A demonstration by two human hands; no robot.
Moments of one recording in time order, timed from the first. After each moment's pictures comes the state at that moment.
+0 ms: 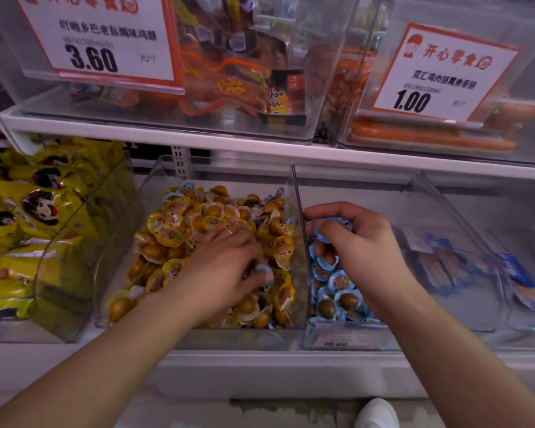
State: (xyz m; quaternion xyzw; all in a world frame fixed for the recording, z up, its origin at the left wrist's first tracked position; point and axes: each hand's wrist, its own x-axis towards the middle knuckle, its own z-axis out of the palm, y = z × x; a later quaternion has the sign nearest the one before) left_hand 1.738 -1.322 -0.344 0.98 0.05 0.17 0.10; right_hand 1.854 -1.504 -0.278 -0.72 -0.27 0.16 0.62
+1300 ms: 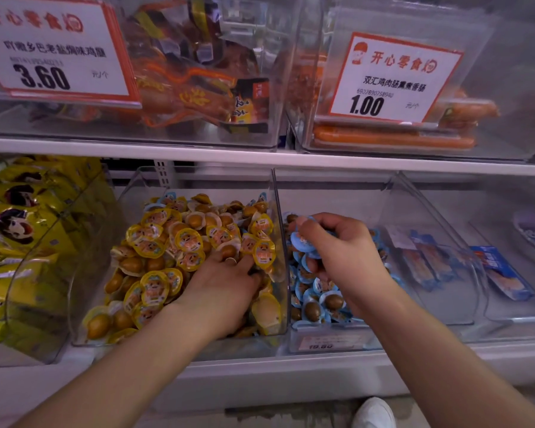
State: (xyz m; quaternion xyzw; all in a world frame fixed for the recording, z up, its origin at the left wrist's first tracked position) left_hand 1.759 -1.351 -0.353 0.99 0.02 0.01 -0.15; right_hand 1.858 -1.511 -0.281 -0.71 -0.23 0.18 0.64
